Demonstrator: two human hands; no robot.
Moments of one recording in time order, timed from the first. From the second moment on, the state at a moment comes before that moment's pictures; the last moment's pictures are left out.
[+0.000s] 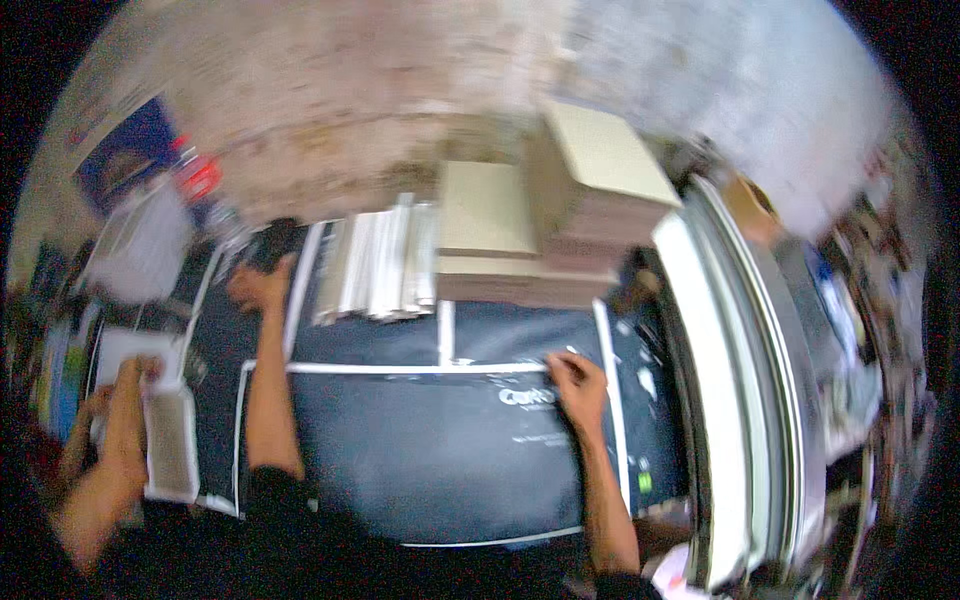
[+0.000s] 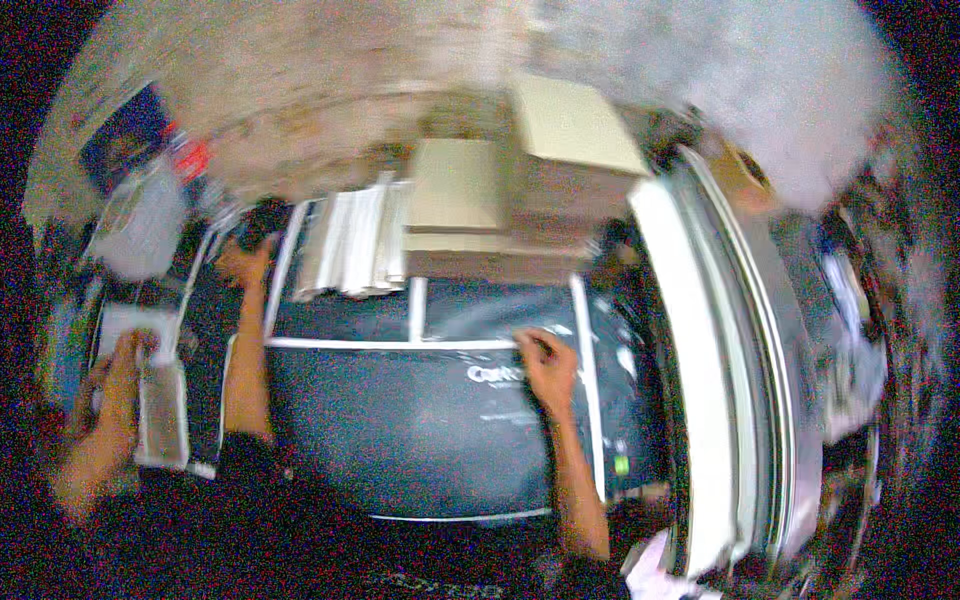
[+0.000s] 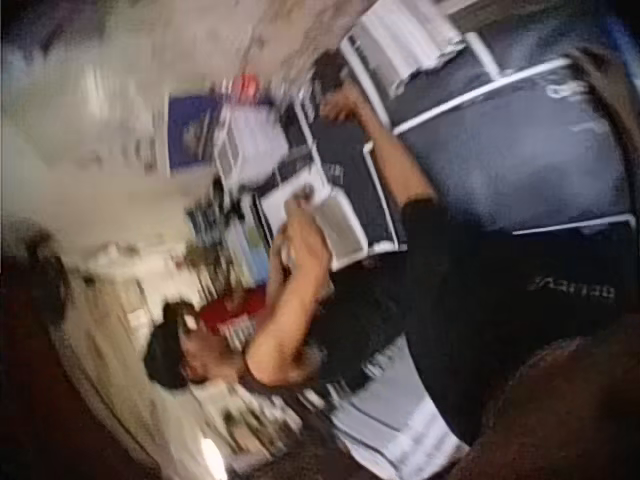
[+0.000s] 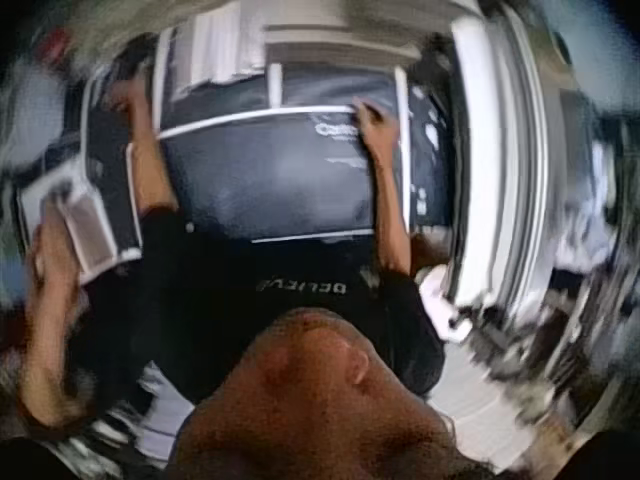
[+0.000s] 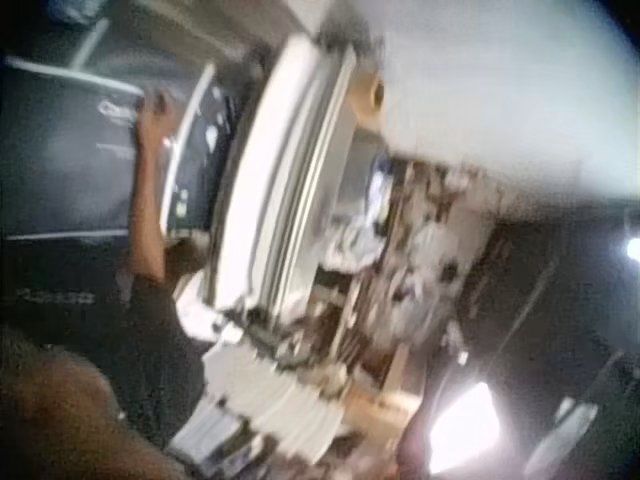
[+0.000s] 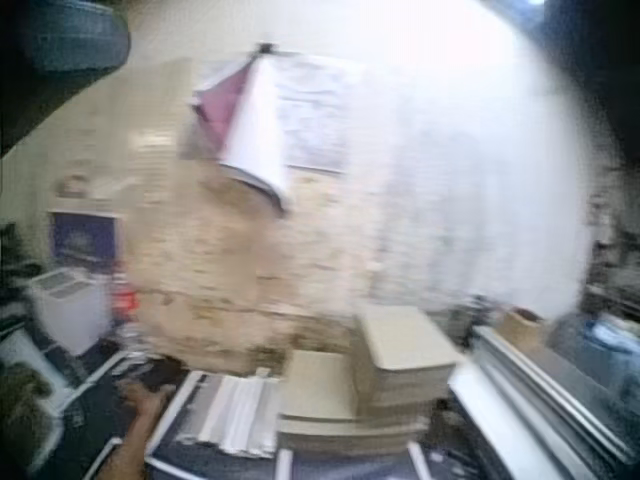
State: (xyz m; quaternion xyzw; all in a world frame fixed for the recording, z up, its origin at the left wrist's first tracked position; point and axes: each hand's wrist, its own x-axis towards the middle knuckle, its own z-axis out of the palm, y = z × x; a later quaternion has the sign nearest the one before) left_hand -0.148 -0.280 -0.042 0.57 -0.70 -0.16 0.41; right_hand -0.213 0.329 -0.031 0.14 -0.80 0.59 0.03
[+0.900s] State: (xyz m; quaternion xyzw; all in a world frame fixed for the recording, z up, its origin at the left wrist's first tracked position) left_hand -0.122 0.153 -0.041 -0.06 -0.84 -0.51 0.17; right_hand 0.174 0.749 -0.145 -0.35 -0.92 0.18 0.04
